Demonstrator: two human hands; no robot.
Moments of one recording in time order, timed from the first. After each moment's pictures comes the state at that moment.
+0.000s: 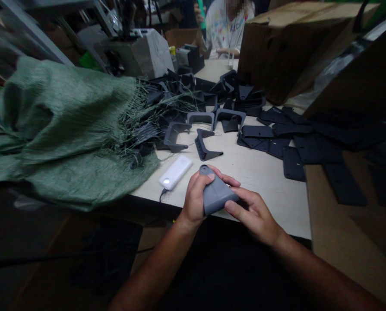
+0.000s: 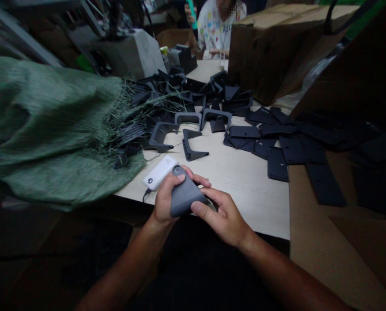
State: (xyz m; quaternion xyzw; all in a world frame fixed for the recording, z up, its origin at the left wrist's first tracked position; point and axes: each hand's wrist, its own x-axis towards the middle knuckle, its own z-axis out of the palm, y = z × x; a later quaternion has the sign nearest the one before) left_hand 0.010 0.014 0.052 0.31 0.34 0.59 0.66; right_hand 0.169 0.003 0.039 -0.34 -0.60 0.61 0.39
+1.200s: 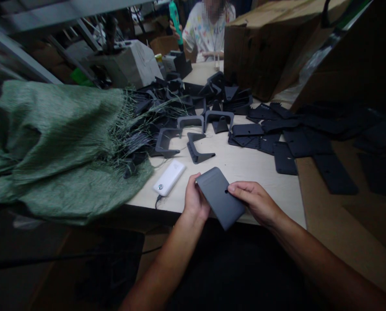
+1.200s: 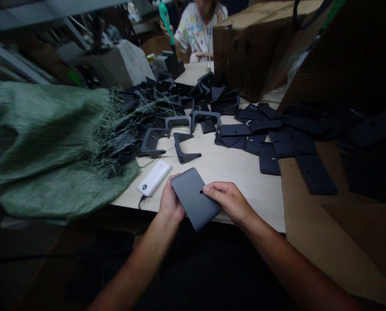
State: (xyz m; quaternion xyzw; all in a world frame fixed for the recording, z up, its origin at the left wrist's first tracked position) left_hand 0.028 0.037 0.027 -0.02 0.45 0.55 0.70; right_hand 0.199 0.028 0.013 -0.41 -0.40 0.73 0.37
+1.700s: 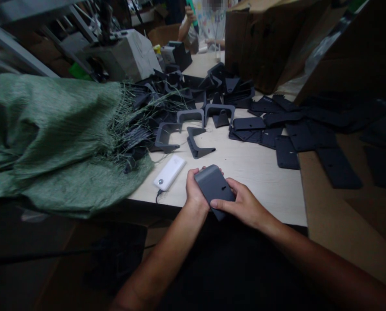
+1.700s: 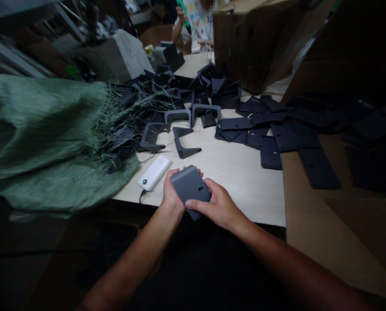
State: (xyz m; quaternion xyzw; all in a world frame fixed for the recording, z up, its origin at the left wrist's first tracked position) left_hand 0.036 0.045 0.023 -0.07 0.46 0.57 0.67; right_hand 0.174 0.012 0.004 -0.39 -0.47 0.70 0.37
